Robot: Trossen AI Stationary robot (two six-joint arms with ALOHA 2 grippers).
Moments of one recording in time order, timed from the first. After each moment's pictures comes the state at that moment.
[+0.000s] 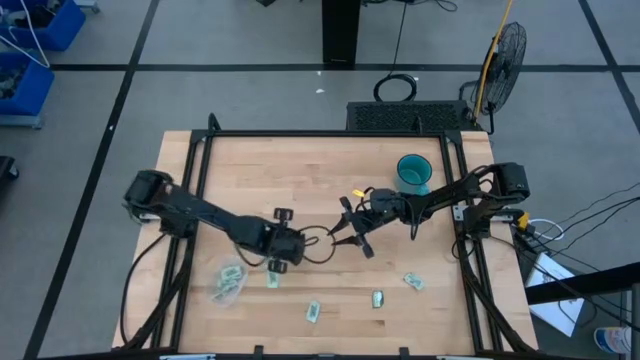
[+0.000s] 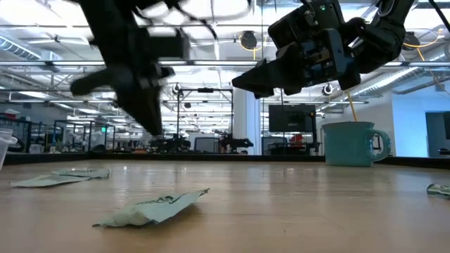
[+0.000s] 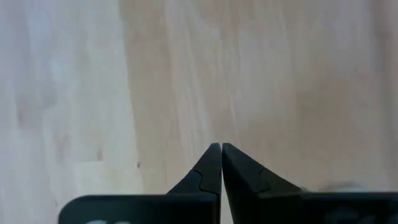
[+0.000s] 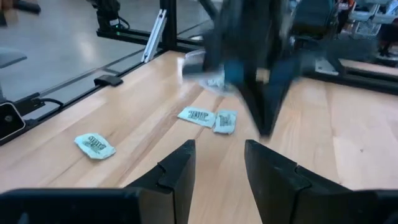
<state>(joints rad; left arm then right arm) -0.29 1.71 1.09 -0.66 -0.36 -0.06 -0.02 1.68 0.61 0.80 -0.42 -0.15</state>
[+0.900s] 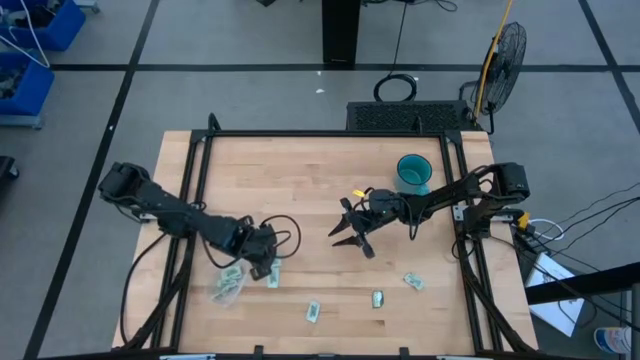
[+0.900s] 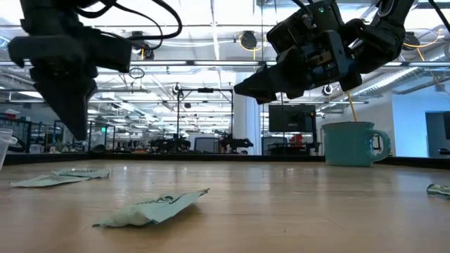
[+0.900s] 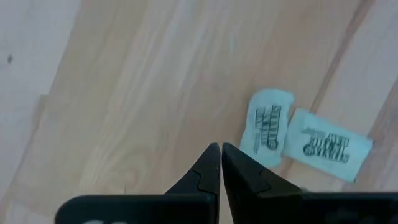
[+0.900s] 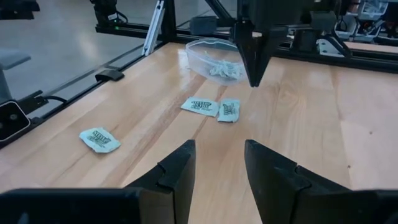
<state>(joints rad) -0.38 1.49 0.86 -0.73 -0.17 -0.77 -0.02 1.68 0.61 0.77 -0.42 -0.12</state>
